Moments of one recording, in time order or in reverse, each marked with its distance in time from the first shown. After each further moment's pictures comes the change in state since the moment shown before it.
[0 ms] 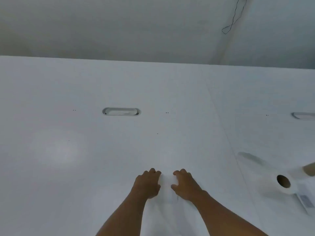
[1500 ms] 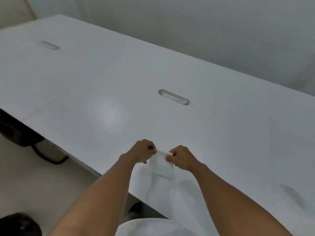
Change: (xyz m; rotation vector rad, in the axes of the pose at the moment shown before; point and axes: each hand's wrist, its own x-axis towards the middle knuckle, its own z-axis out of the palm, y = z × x) left_hand -0.124 -0.075 -0.017 -0.735 0.341 -0.358; right_hand -0.009 -0.115 -0.013 0.076 -0.198 -0.439
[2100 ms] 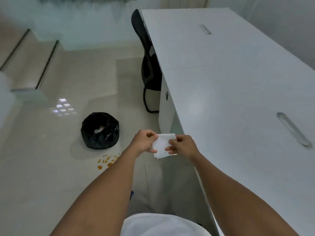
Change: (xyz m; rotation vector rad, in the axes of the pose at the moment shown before) left_hand -0.275 -0.146 0.043 -0.932 0.863 -0.540; right_hand -0.069 -0.153 0.193 0.221 -0.575 -0.269
